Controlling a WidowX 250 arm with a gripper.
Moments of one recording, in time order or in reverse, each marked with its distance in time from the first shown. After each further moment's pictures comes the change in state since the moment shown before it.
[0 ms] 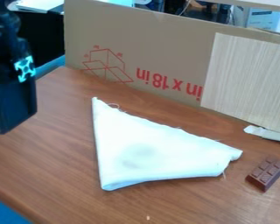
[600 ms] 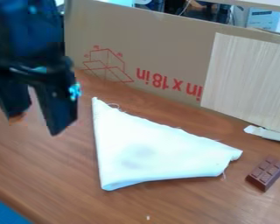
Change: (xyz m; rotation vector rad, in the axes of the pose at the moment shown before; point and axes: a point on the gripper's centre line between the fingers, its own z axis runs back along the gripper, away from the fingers) arm 0.048 0.026 -0.057 -0.009 -0.009 0.024
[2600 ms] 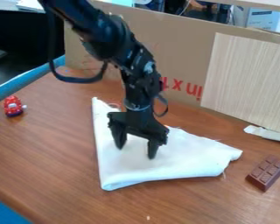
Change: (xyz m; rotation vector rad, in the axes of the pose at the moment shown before) arm 0.148 0.008 -0.197 0.126 -0.087 0.129
